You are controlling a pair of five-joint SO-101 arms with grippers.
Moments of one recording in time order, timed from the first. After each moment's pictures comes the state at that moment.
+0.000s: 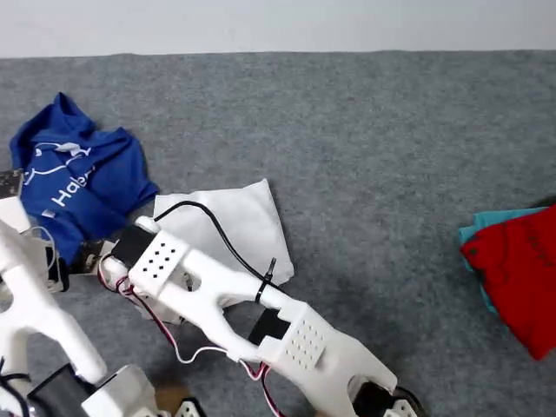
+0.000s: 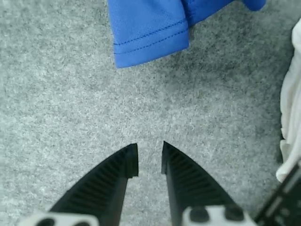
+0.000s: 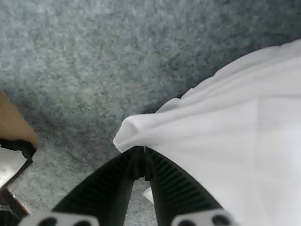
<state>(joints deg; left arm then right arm) -44.9 -14.3 26.9 85.7 -18.2 -64.1 46.3 -43.2 100.2 18.9</state>
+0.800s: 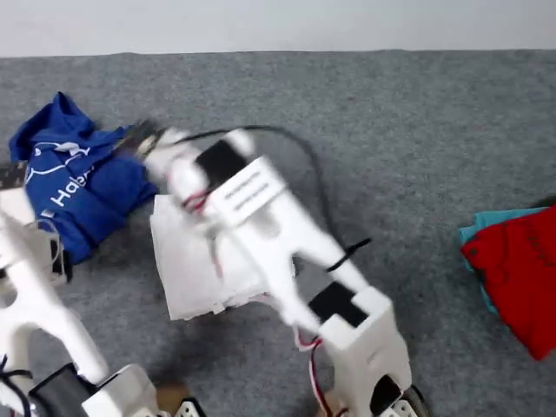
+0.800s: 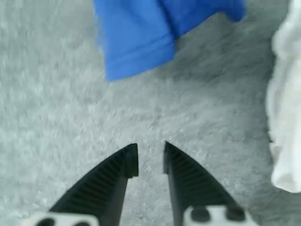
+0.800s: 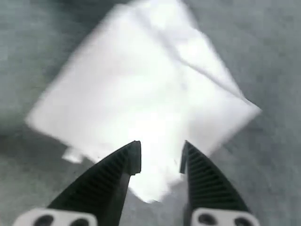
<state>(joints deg) -40.3 -14.3 23.5 87.1 -18.0 -41.1 26.6 -43.2 100.5 16.2</state>
